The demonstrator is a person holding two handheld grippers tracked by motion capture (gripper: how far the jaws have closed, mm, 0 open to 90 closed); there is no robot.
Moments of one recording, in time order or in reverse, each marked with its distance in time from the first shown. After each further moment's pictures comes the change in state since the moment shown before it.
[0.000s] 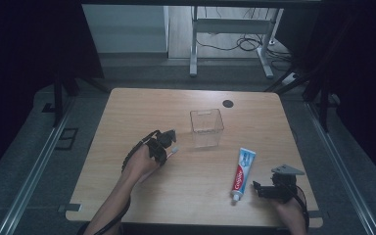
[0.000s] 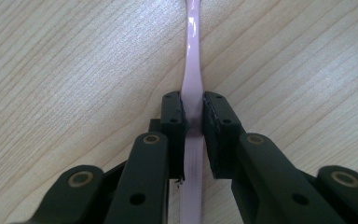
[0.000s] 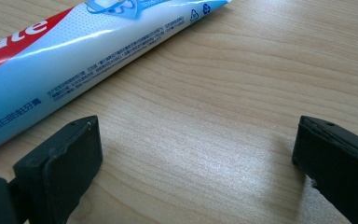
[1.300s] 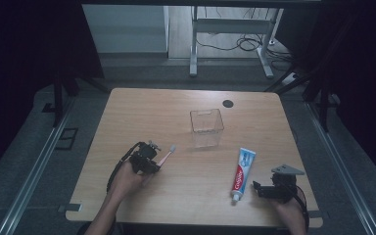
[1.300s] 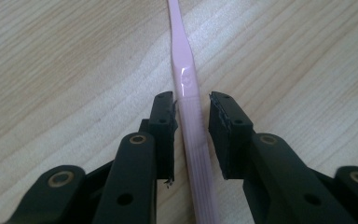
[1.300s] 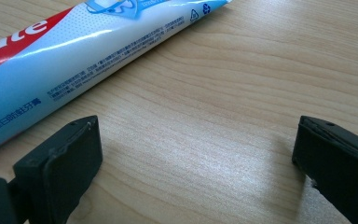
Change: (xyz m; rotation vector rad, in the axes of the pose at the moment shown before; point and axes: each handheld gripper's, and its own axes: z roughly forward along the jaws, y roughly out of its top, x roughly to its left) left arm 0.002 -0.068 0.000 -0.325 -0.044 -0.012; right arm 0.000 0.000 0.000 0.000 -0.001 0.000
